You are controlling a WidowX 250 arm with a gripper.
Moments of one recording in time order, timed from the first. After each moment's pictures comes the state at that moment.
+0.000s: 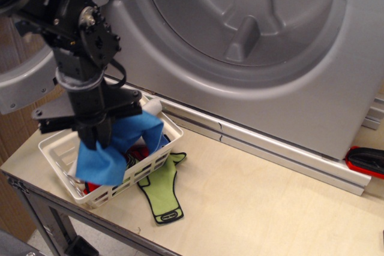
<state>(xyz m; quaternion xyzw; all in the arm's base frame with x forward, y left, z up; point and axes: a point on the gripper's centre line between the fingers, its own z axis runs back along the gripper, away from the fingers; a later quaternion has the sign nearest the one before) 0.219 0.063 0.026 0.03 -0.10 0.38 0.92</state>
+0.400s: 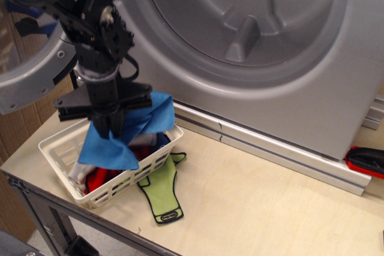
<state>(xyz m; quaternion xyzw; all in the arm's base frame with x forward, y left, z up) 0.242 0.074 -0.001 0.03 -0.08 0.37 0.93</state>
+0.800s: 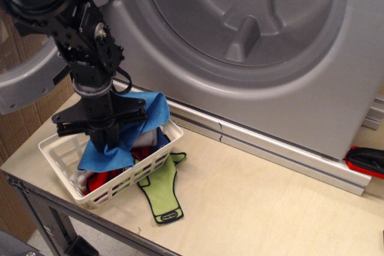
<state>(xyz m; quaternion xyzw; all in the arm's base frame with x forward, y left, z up) 0.238 0.071 -0.023 0.01 -0.05 0.36 0.93</state>
